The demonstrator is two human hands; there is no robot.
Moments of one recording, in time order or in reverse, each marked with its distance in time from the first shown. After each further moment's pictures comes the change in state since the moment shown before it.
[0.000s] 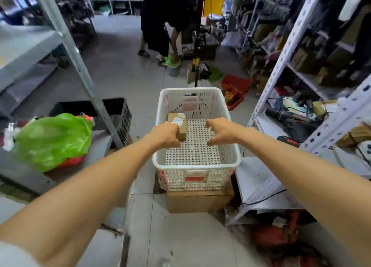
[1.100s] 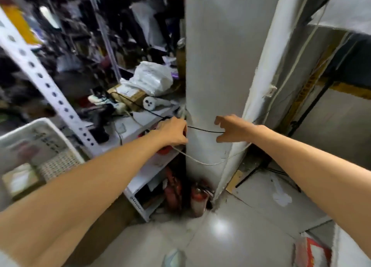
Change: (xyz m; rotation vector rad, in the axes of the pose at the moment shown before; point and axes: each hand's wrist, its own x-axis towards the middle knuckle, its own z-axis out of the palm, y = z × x) left_hand -0.144 0.552 0.101 0.236 -0.065 0.871; right_hand -0.555 0.277 0.073 0.210 0.308 0.828
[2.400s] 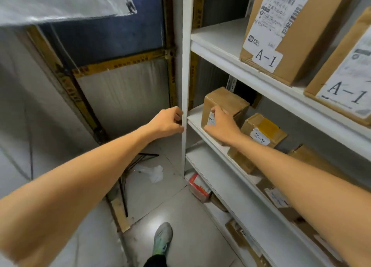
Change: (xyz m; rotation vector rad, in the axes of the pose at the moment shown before) left_hand 0.206 0.558 0.093 -0.203 -0.506 1.106; right_hand -0.269 0.366 0.028 0.490 0.773 1.399
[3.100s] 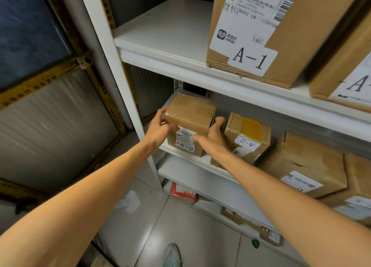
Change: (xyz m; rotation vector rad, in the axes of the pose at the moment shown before) left_hand 0.183 0.004 0.057 -0.658 -0.307 0.071; right_hand 0.074 0.065 0.045 0.540 0.361 0.648
